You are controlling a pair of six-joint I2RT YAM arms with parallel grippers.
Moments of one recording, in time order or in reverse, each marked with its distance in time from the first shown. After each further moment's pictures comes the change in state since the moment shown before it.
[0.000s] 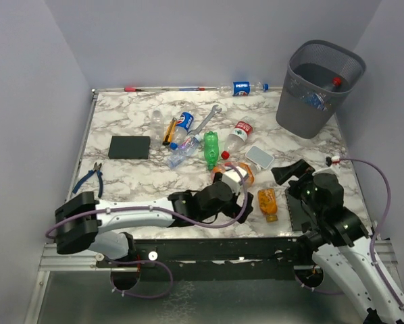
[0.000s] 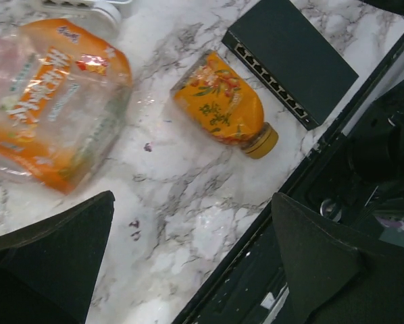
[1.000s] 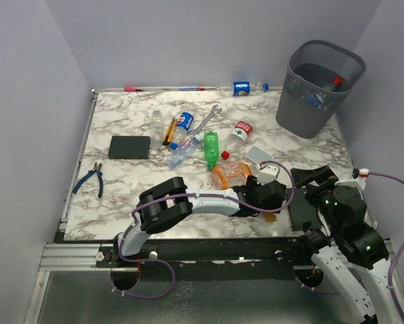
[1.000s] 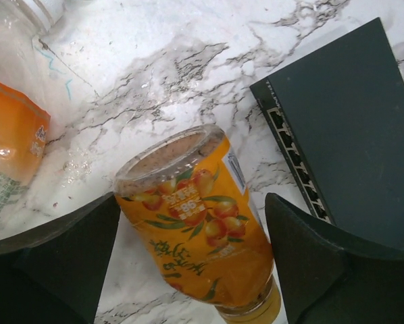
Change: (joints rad) left arm -0.018 0.763 0.603 -0.100 -0.133 -0.287; right arm 0.000 -0.204 0.143 -0.240 0.164 0.099
